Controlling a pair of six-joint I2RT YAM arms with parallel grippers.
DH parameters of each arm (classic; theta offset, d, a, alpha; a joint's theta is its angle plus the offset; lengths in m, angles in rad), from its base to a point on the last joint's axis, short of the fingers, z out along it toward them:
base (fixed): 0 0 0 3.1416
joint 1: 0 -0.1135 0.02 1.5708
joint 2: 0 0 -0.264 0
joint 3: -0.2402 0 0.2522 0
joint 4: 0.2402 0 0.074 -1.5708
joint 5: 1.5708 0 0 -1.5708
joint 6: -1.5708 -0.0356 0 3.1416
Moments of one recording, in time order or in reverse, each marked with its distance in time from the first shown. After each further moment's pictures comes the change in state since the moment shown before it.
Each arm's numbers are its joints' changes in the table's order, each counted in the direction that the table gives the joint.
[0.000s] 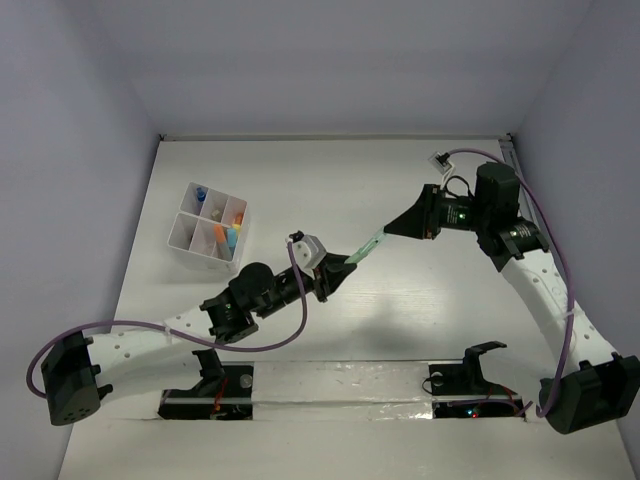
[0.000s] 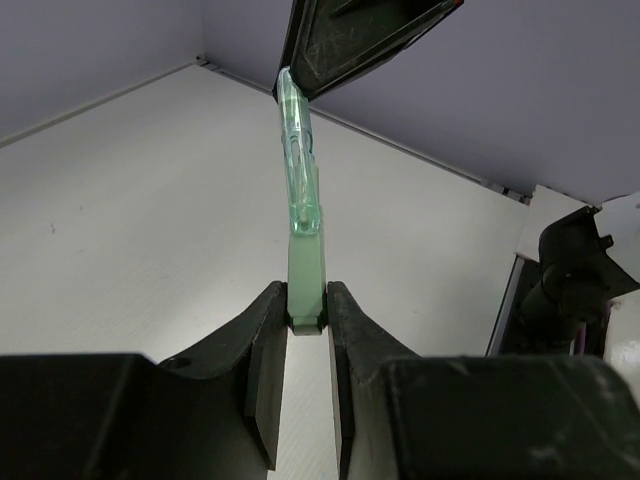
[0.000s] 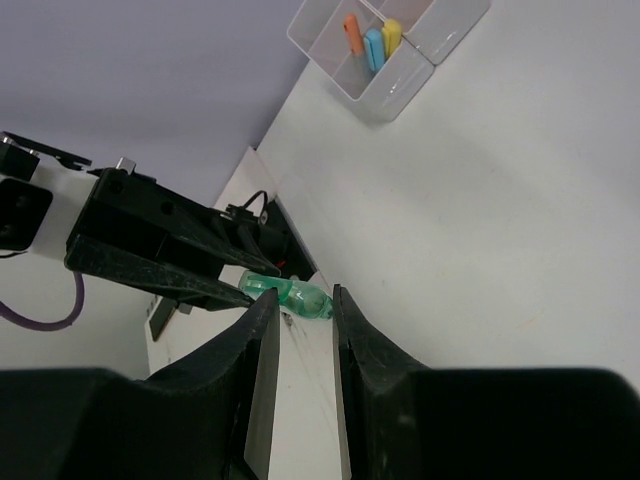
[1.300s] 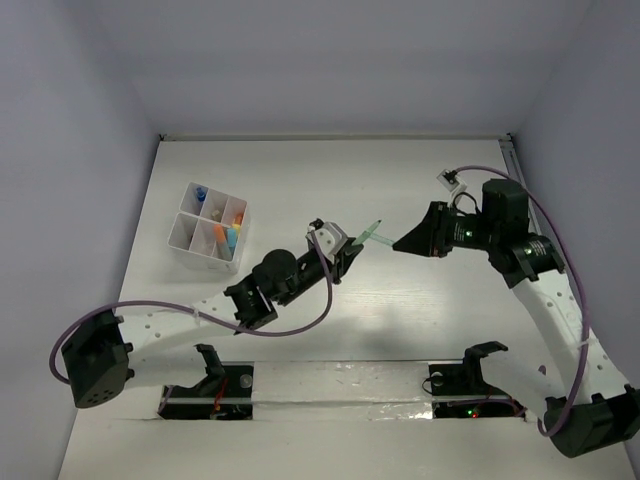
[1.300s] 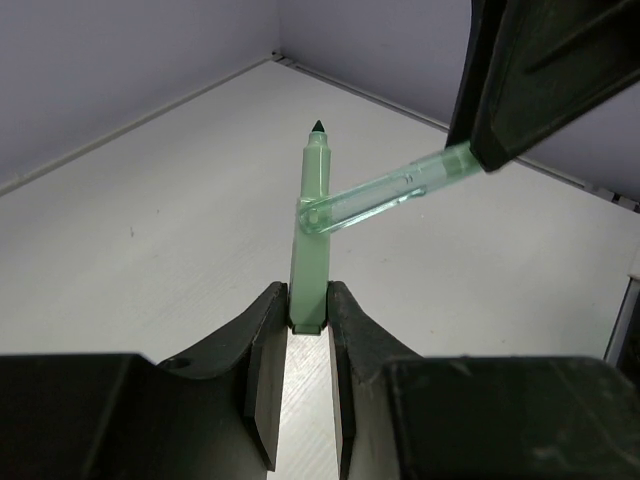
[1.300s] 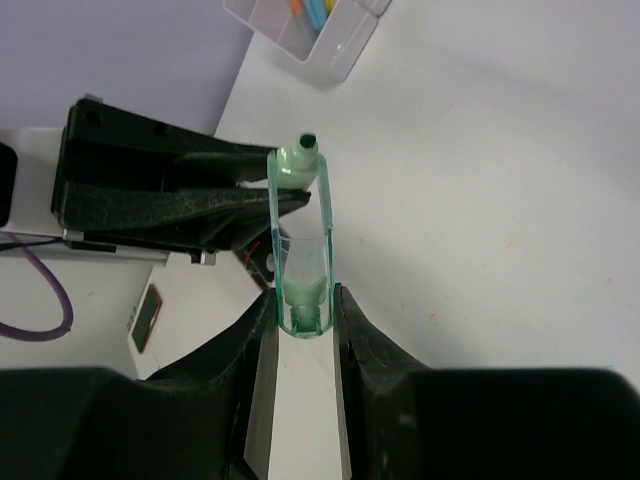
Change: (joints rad) left arm -0.028 0.209 -0.095 -0.084 -0.109 -0.103; right arm -0.003 -0.122 0.013 0.255 0.164 0.044
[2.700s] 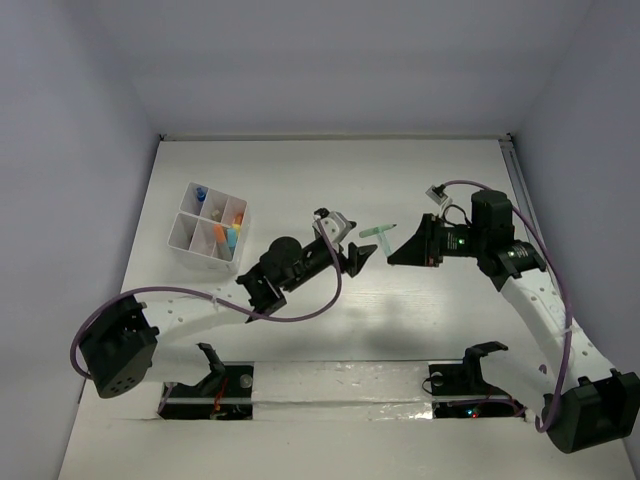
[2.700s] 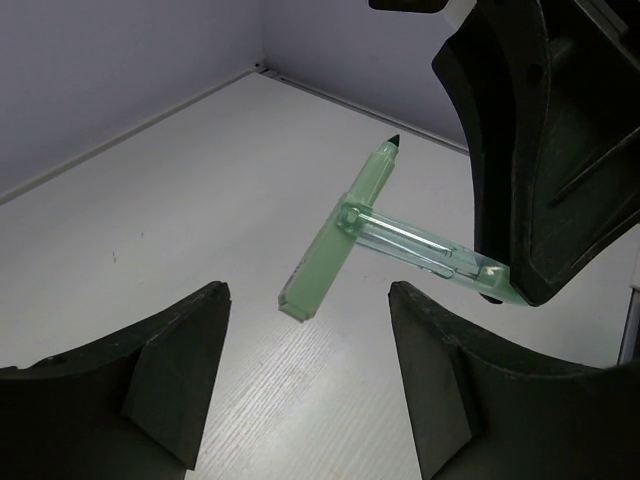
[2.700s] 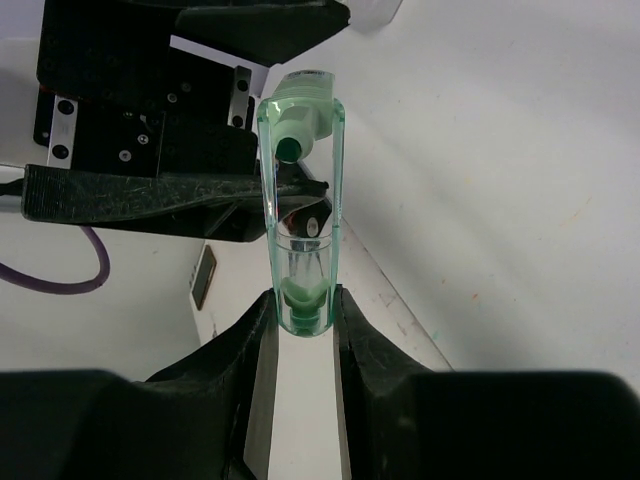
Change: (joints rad) left arm -0.093 0.127 -0.020 -0.117 0.143 0.020; right arm 0.014 0.017 0.172 -0.148 -0.201 -0.080
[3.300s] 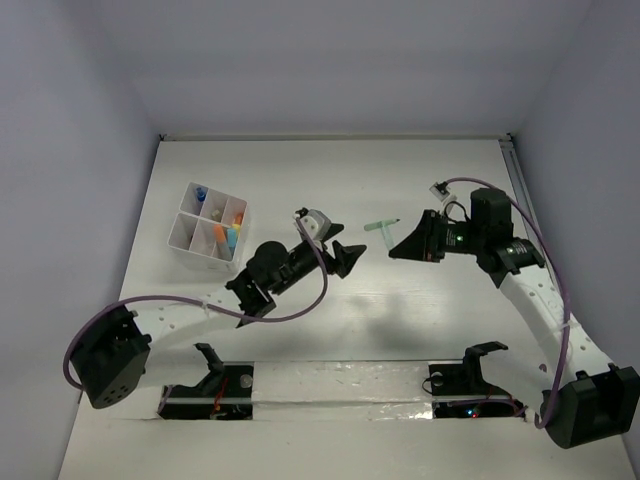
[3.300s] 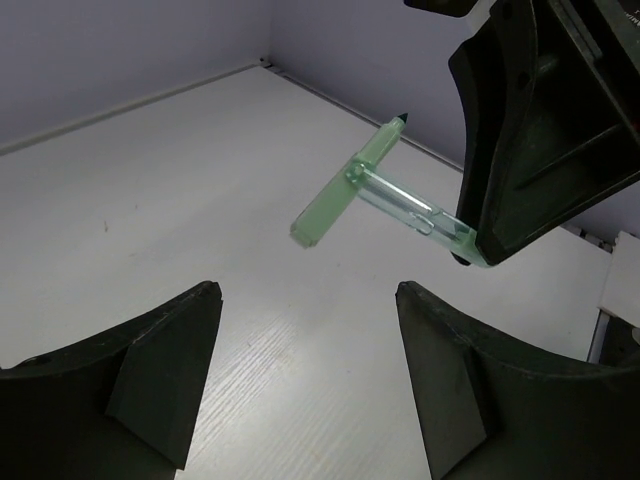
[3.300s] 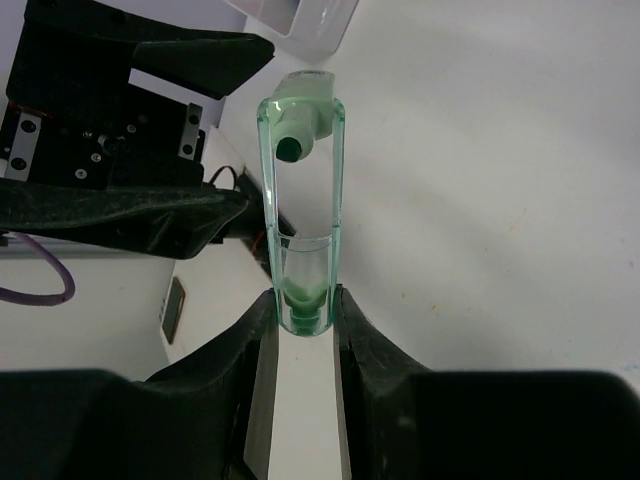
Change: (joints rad) left arm -0.057 -0.076 0.103 -0.045 0.012 0.138; right arm 0.012 0.026 -0.010 0.004 0.114 0.027
